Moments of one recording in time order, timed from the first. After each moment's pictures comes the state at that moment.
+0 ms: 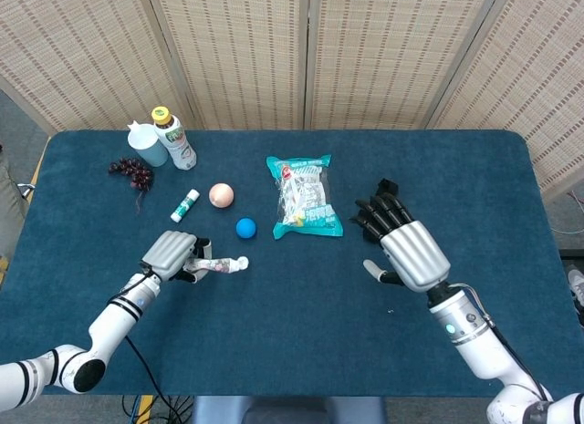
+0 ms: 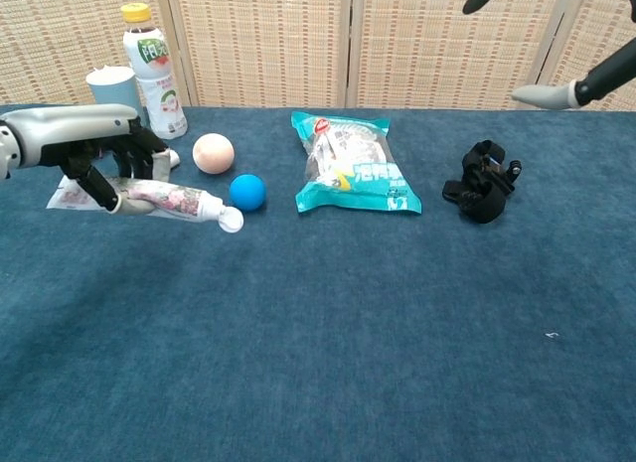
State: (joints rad) left arm -0.76 -1.32 -0.11 -1.60 1.11 0.89 0.08; right arm 0.59 -1.09 0.09 -1.98 -1.37 1.25 -0.34
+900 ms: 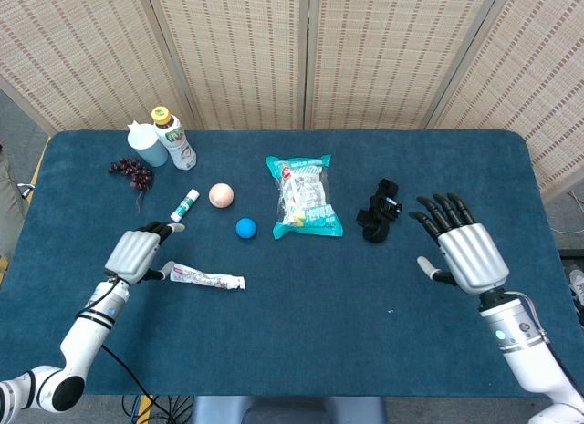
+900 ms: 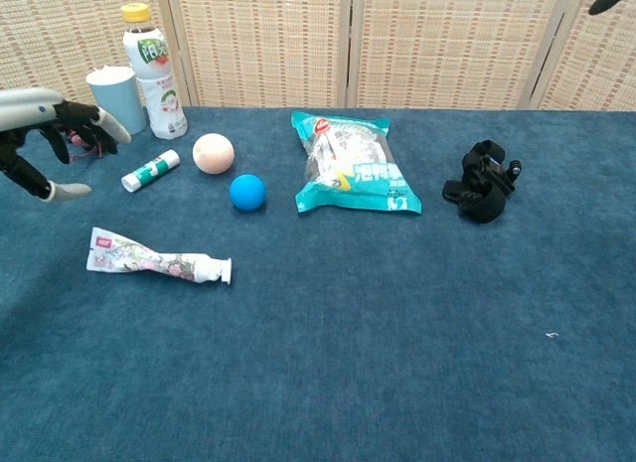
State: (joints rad) left arm -0.62 -1.26 -0.09 -1.64 1.13 1.09 0.17; right arm 0.44 -0.95 0.07 -1.94 -1.36 1.29 -0.29
